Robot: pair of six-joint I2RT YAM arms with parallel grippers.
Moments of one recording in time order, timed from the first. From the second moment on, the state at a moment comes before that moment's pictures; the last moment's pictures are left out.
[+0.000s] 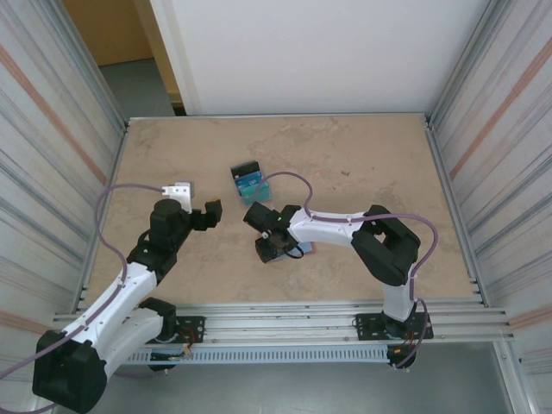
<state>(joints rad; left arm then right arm) -0.34 0.85 0.46 -0.02 -0.12 -0.21 1.01 1.90 1.26 -0.67 0.05 0.47</state>
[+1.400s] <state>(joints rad) -0.43 0.81 0.49 -0.11 -0.20 -0.18 0.96 1.80 1.22 -0.69 0.13 0.54</state>
